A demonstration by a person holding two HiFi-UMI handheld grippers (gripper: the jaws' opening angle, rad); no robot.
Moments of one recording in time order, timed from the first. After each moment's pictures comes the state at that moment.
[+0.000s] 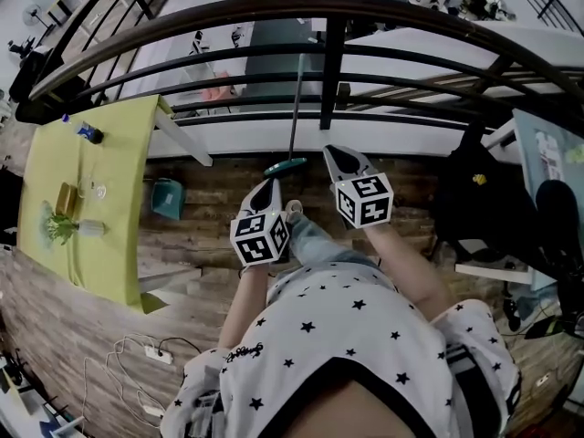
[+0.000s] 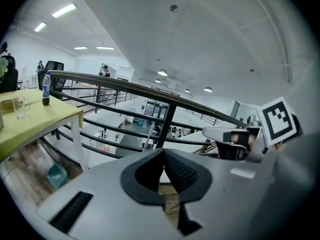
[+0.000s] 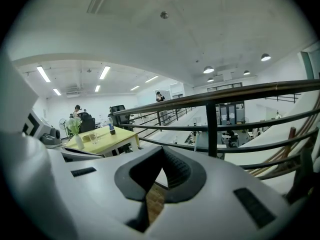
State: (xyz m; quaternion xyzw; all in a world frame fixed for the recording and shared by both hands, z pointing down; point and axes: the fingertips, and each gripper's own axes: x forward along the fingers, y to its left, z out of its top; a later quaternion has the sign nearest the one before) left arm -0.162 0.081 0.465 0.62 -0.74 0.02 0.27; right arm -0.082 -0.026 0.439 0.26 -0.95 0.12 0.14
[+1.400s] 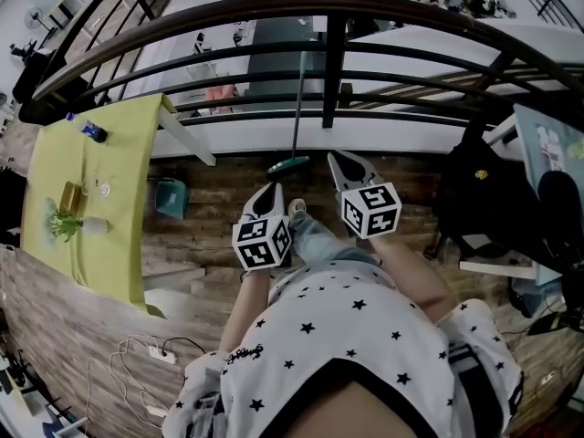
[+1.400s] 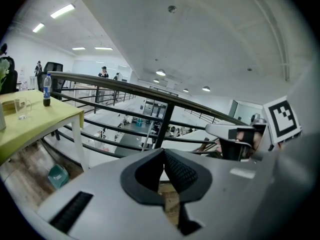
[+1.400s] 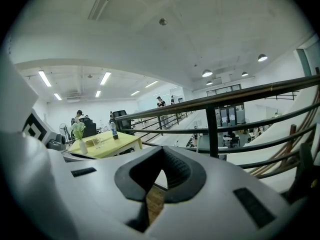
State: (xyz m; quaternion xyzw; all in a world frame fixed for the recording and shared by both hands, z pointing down) left arm -0.151 0.102 0.464 0.62 -0.74 0.02 0.26; right arm -0.064 0.002 0.426 0.26 -0.95 0.13 0.11
